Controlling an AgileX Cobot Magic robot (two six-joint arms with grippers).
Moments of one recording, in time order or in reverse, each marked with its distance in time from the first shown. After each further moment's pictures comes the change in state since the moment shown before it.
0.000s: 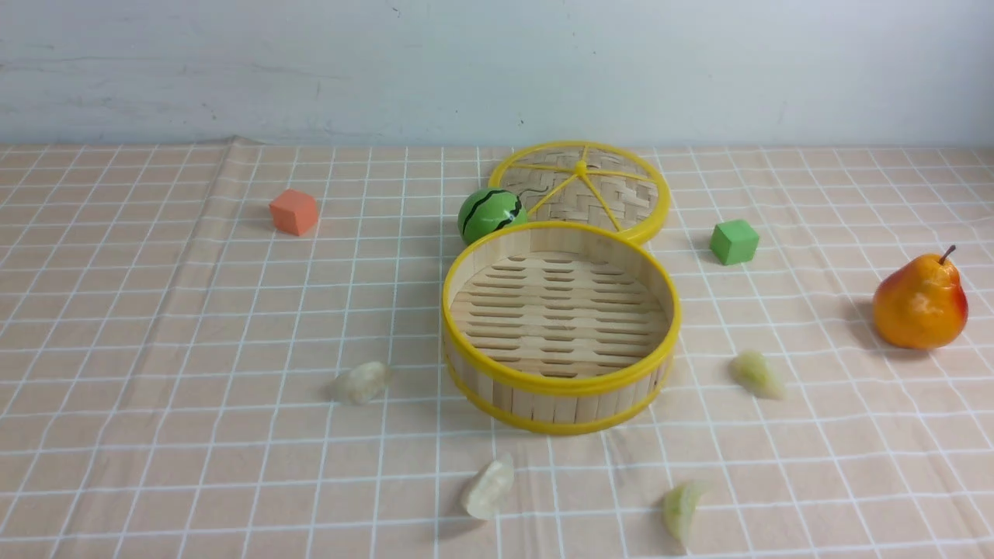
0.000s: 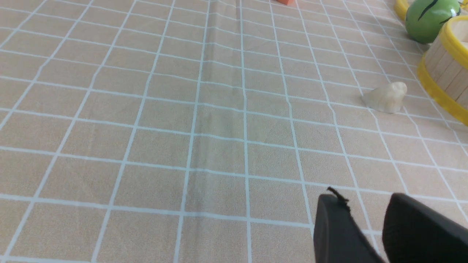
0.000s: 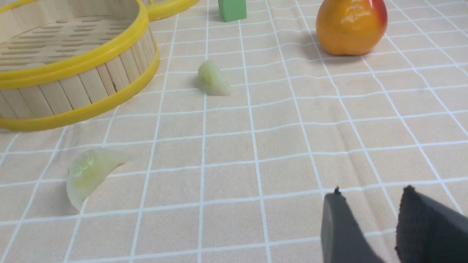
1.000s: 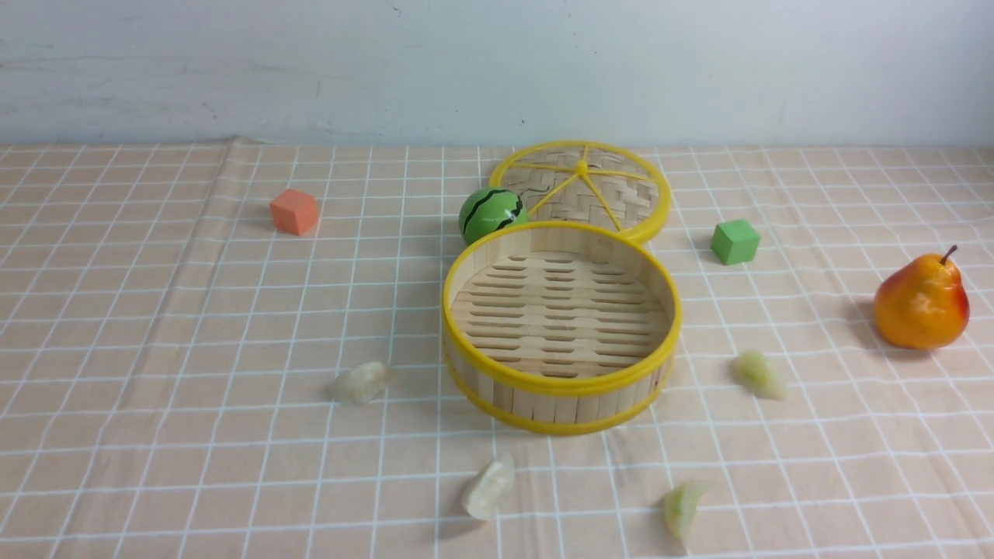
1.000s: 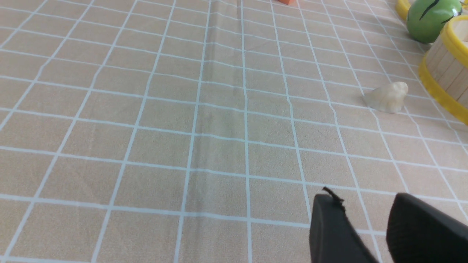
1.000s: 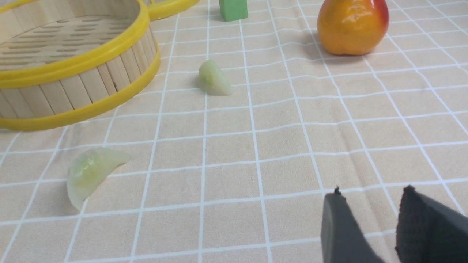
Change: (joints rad) right arm 0.000 0.000 0.000 0.000 0.000 0.000; left arm 0.000 0.000 0.000 0.000 0.001 0.000
